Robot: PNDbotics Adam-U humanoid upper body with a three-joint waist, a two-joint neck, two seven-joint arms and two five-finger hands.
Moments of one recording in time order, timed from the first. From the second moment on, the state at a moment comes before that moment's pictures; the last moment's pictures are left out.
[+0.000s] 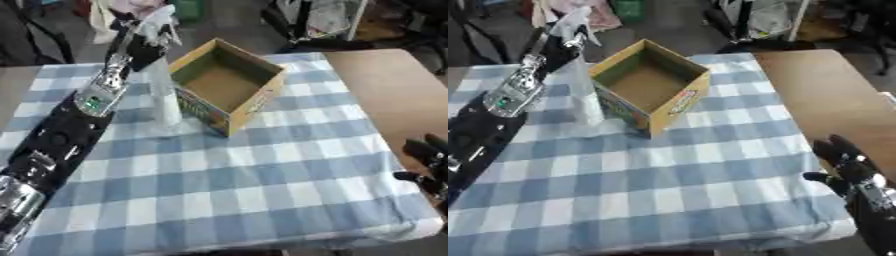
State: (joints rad) left arm -0.75 0.52 -0.21 -1.05 0.08 -0.16 0.15; right arm -0.02 -0.15 -0.01 -1.80 -0.19 -0.12 0.52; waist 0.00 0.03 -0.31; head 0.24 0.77
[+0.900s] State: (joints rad) left arm -0.88 0.53 -0.22 -1.15 0.10 -0.19 0.35; right arm -0.04 -0.15 0.01 -1.79 -0.19 -0.11 0.54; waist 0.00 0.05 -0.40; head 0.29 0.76
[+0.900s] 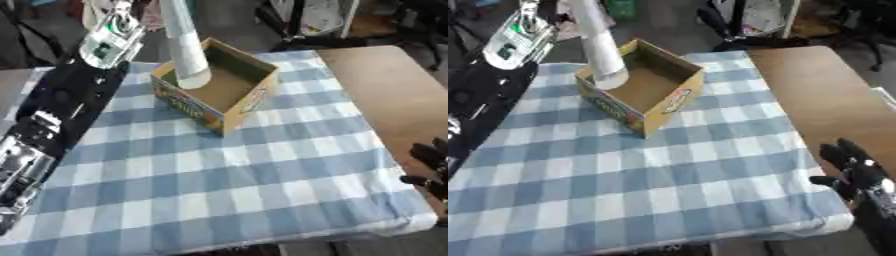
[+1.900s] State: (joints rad) left arm -0.73 0.56 -0.23 -1.17 -0.24 -0.08 0.37; right arm -0.05 -0.14 0.00 -1.79 -0.19 -0.12 0.53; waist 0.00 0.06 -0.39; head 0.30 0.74
